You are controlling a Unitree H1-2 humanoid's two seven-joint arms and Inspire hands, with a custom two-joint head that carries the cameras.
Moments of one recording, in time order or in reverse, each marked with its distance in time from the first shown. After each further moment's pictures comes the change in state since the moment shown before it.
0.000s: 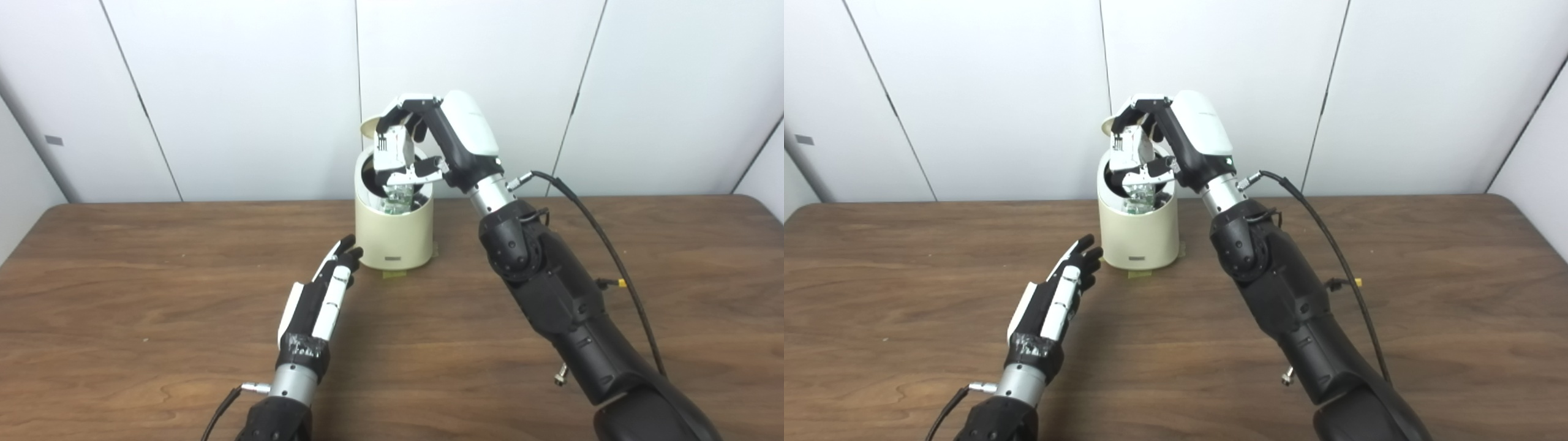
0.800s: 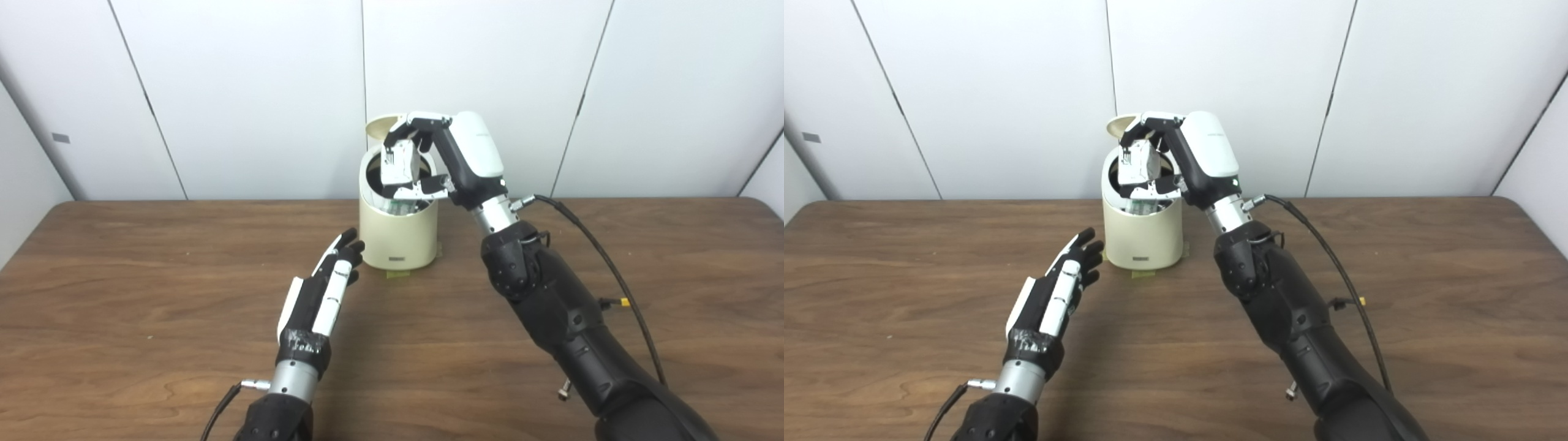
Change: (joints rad) left arm 0.001 -0.002 -0.004 -0.049 -0.013 0.034 0.005; right arm 0.018 0.009 0.016 0.121 -0.048 -0.117 -0.166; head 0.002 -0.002
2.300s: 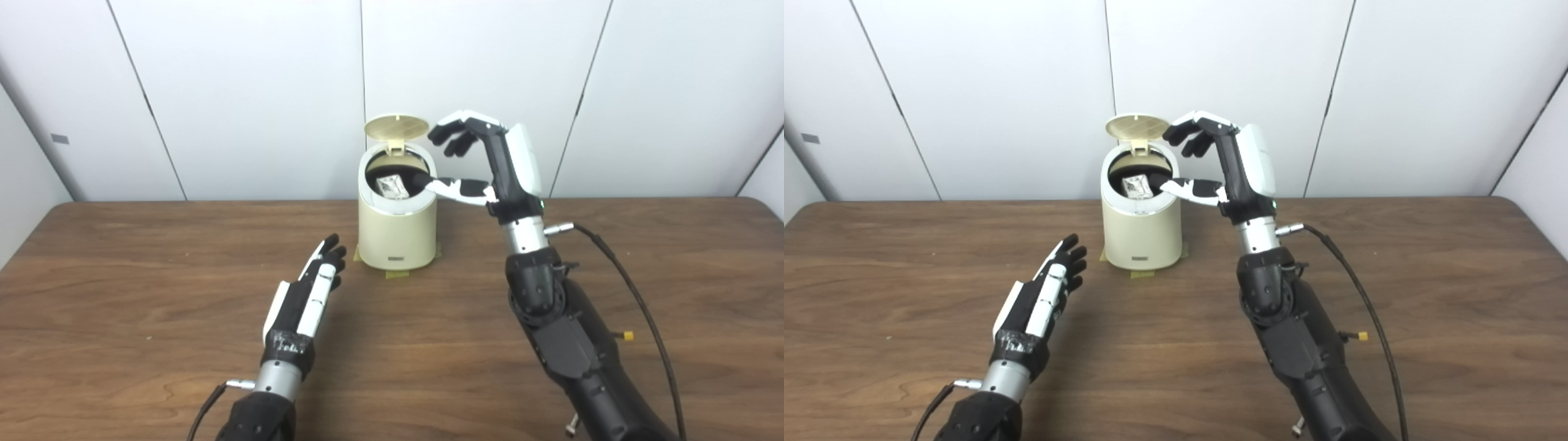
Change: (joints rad) left arm -0.017 0.057 0.057 0.061 -0.045 -0.011 -0.008; right arm 0.176 0.022 -0.119 -0.210 0.182 0.053 0.030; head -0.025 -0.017
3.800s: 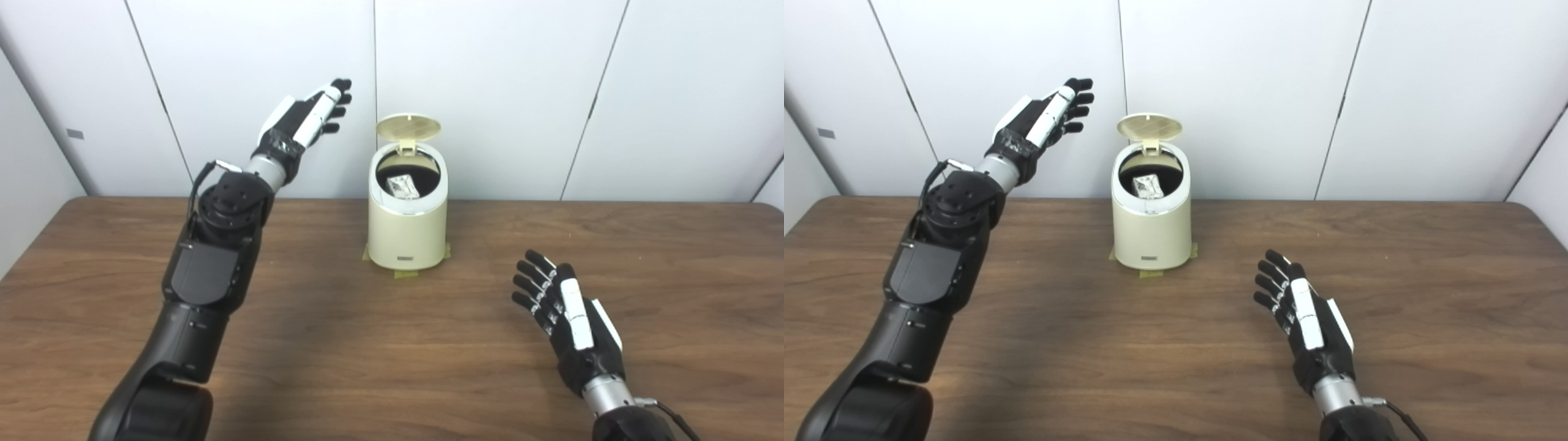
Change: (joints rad) left arm -0.750 0.301 -0.027 0.592 0.032 -0.029 -0.183; right arm 0.568 0.076 -0.226 -0.566 0.682 0.635 0.450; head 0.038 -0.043
